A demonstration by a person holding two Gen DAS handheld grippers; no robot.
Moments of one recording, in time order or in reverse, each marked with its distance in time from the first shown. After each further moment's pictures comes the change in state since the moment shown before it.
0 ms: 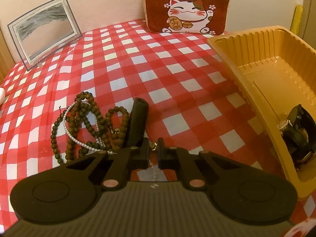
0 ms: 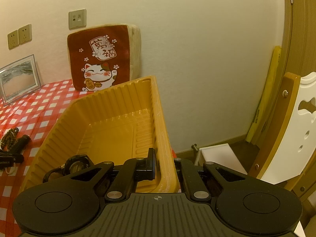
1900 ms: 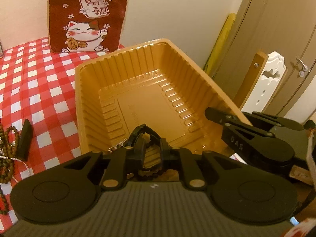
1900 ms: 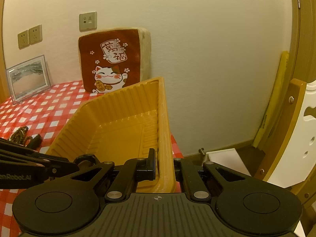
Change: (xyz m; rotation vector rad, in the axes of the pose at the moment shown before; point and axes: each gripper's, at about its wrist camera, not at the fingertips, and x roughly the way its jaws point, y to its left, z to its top) left arm -0.075 -0.120 0.025 0.042 -0.031 -0.446; right arm -0.010 0.003 -0.002 -0.026 -0.019 0.051
